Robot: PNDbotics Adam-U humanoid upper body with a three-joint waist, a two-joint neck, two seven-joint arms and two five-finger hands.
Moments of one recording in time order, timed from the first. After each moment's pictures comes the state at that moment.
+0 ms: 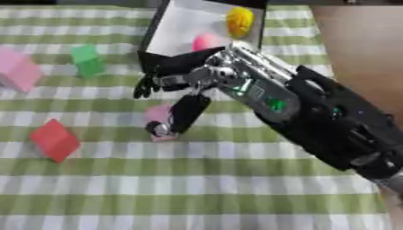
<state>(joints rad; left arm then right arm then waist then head) -0.13 0.29 0.14 -1.87 0.08 -0.01 0.39 -0.93 -0.53 0.70 -1.62 0.49 0.09 0.78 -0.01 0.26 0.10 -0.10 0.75</state>
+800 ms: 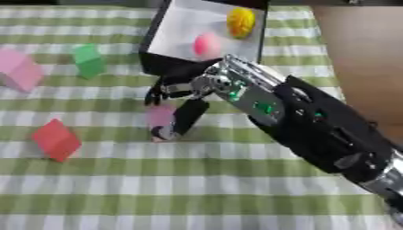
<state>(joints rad) -0.13 0.29 0.14 -1.87 0.09 -0.01 0.38 -0.91 -0.48 0.69 -1.50 0.53 0.04 0.78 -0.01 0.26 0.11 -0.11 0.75</state>
